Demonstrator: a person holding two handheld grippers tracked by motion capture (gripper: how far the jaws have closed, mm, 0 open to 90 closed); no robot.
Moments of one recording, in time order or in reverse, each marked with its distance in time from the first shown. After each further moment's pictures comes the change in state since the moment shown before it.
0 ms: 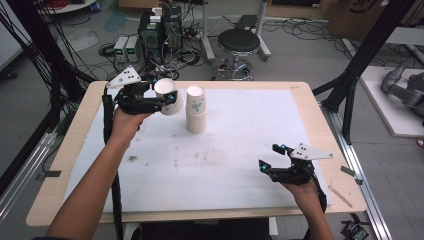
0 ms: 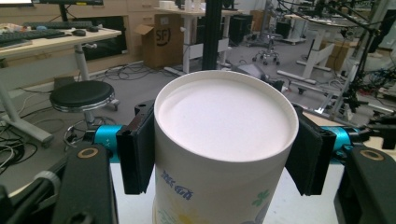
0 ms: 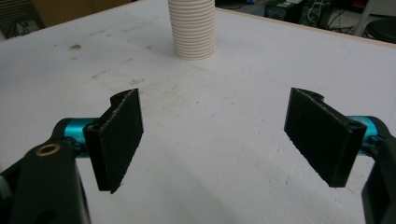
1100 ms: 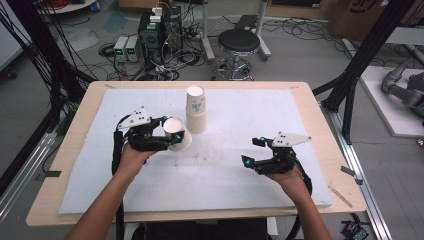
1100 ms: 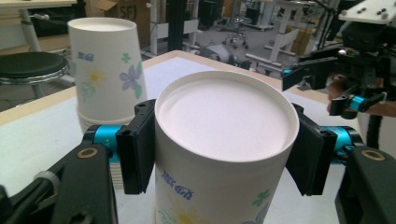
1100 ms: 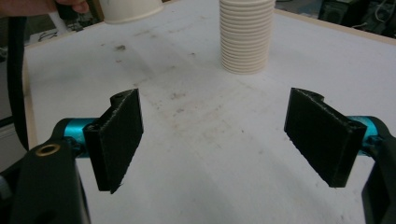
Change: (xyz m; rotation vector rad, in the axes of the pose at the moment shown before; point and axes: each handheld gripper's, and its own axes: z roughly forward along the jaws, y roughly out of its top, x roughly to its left) left arm -0.038 -0.081 0.000 0.047 -0.129 -0.040; right arm 0.008 0.034 0.044 0.042 0.203 -0.054
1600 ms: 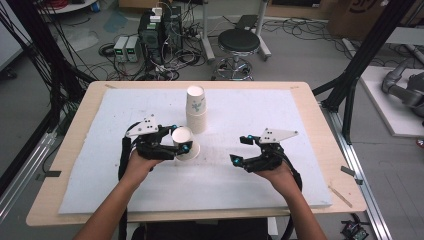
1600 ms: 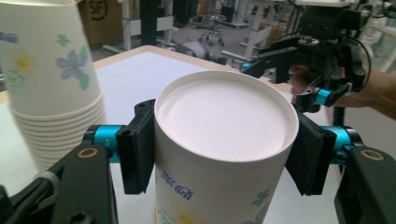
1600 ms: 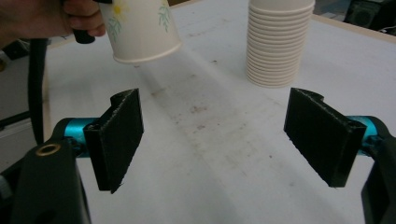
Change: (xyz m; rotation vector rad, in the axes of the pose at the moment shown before) left arm -0.016 -0.013 0.013 0.009 -0.114 -0.001; right arm 0.009 0.013 0.024 0.011 0.070 -0.014
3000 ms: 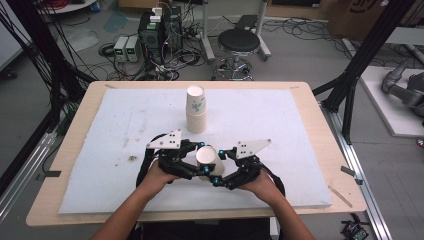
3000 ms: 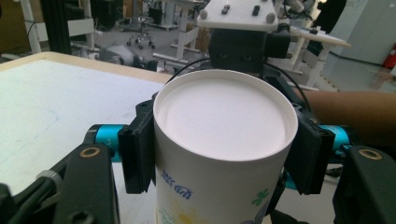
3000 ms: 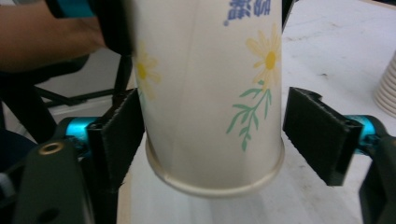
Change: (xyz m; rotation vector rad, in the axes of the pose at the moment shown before) left arm -0.041 -0.005 0.041 -0.014 -0.293 0.033; right arm 0.037 -0.004 0.047 -0.002 0.309 -0.099
